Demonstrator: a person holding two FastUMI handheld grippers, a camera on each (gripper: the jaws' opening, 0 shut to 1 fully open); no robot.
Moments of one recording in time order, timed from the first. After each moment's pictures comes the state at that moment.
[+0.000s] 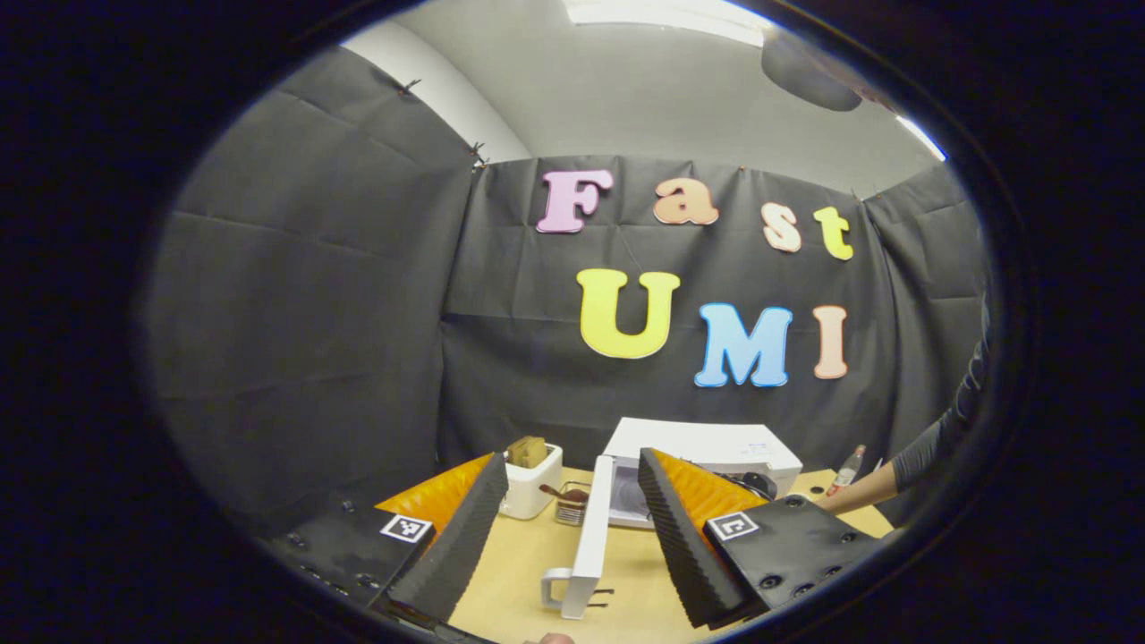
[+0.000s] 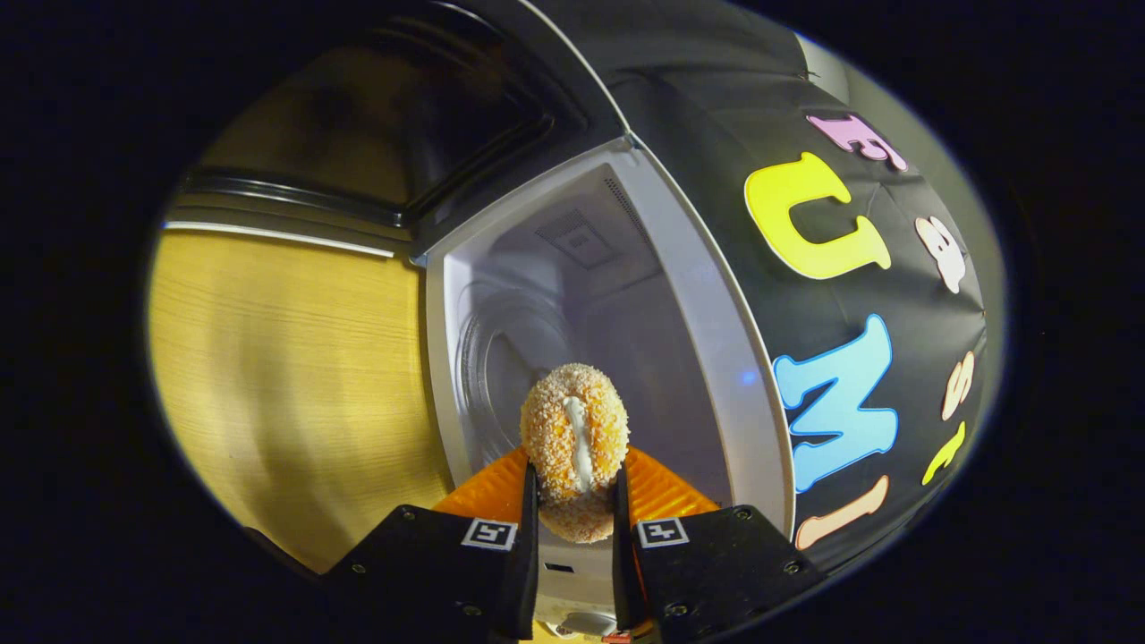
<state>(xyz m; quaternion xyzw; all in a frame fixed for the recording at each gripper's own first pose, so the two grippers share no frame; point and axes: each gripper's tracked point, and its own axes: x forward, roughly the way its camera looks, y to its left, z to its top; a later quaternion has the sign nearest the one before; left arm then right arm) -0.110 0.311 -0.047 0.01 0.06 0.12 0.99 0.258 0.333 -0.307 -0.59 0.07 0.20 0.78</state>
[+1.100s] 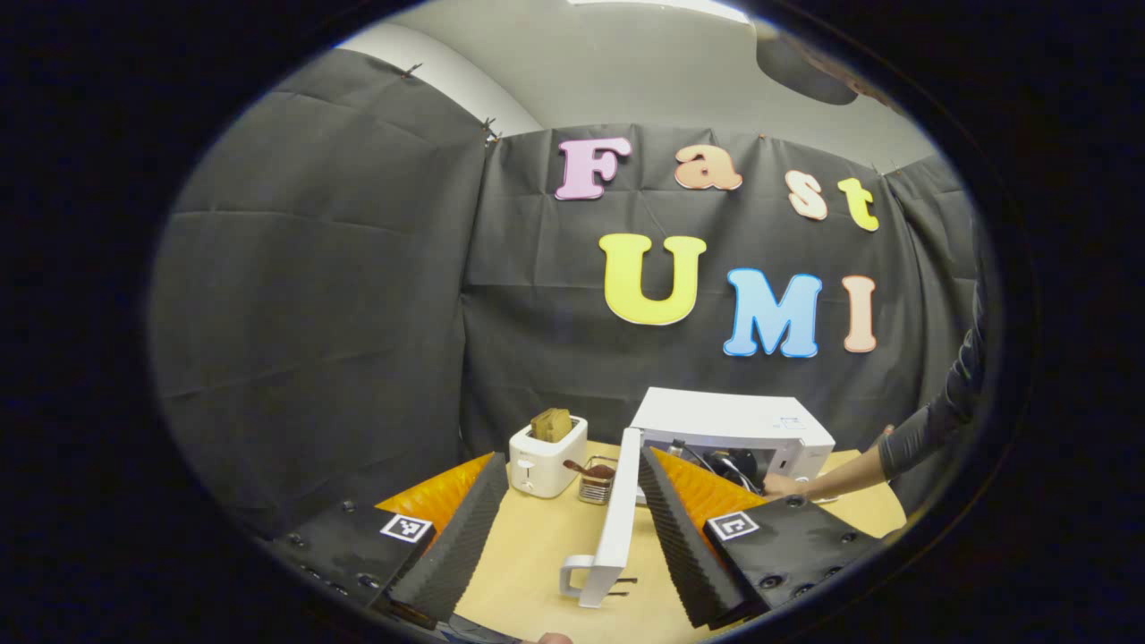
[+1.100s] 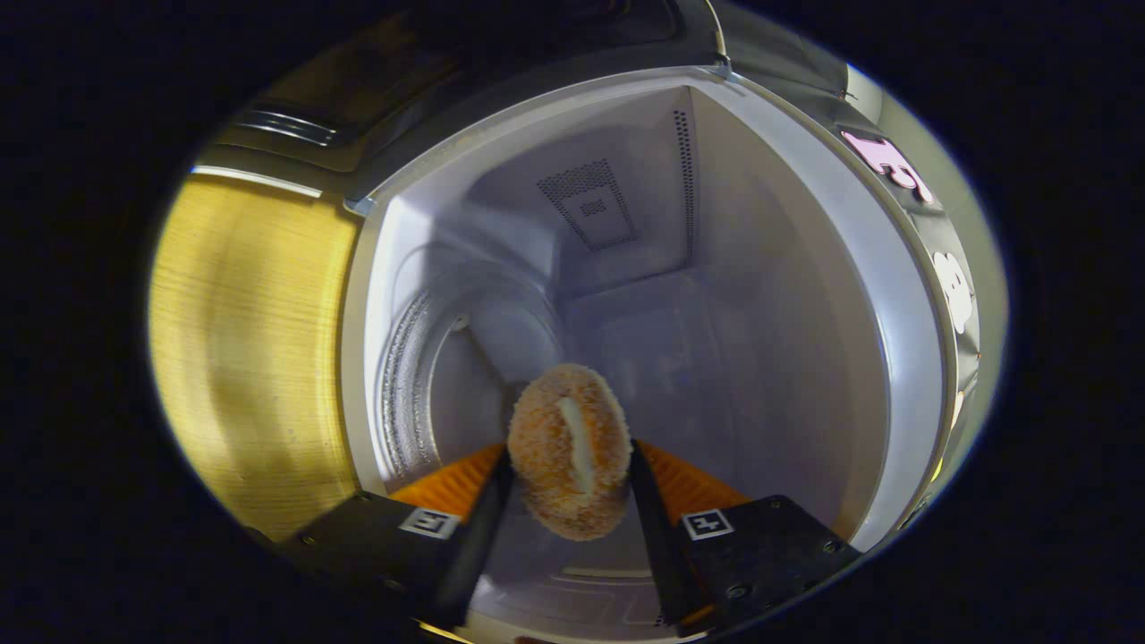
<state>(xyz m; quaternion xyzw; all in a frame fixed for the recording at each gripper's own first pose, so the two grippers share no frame) -0.089 0.320 -0.091 0.01 0.11 0.15 0.98 0.335 0.357 -0.330 -0.62 0.05 0.16 0.76</state>
